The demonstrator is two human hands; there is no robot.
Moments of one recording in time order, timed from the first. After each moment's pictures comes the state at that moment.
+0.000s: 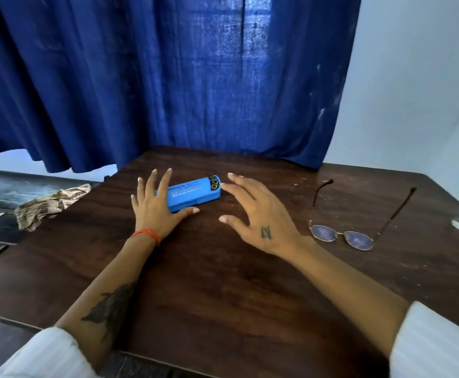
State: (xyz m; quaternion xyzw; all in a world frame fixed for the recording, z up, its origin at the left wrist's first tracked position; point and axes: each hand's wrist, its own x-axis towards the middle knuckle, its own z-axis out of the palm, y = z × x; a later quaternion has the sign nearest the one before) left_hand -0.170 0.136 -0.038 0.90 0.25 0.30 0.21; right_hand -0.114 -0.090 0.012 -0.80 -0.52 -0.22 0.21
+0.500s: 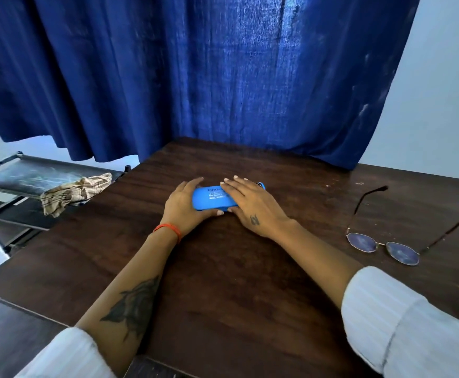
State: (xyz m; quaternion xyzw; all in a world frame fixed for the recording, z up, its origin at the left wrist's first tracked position) left_hand -0.166 0.153 -0.041 0.89 0.18 0.29 0.29; right_hand -0.063 0.000 -0.025 -0.79 -0.58 -0.18 0.10
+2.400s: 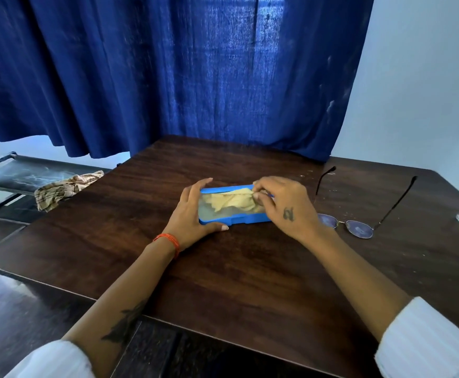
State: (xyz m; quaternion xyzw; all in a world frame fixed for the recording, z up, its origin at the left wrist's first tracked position) left_hand -0.205 0.078 -0.040 0.90 0.08 0.24 0.36; right_hand -0.108 -0.114 0.012 -0.78 -0.51 -0.22 0.30
